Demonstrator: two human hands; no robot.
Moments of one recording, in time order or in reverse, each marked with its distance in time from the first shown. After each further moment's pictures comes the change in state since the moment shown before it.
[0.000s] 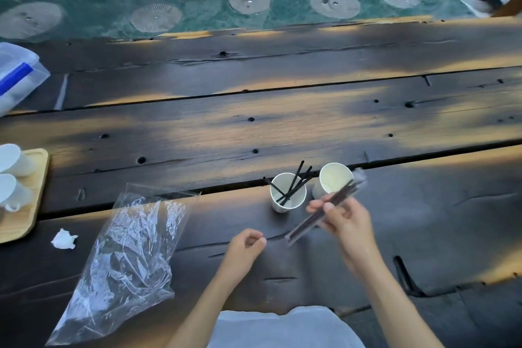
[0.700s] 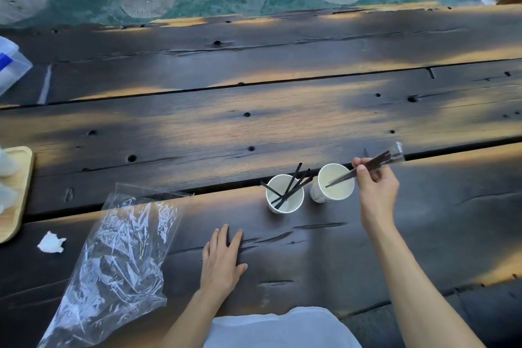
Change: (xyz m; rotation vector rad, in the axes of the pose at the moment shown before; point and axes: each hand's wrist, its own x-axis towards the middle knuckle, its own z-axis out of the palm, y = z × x) left_hand 0.025 -0.053 -0.007 0.988 0.100 0.104; right_hand 0.098 -0.013 -0.036 -0.144 0.366 -0.224
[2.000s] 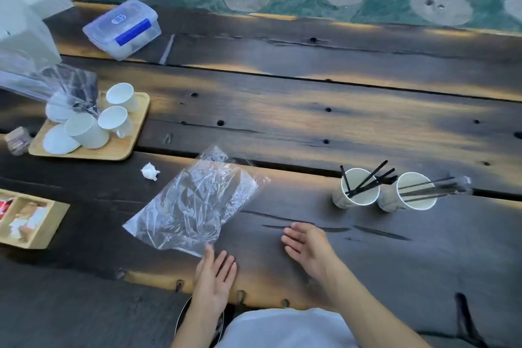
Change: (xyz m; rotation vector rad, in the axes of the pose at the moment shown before) left_hand -0.129 -0.094 0.008 -2.289 0.416 -0.959; right_hand -0.198 0.082 0.115 -0.073 -0.560 1.041
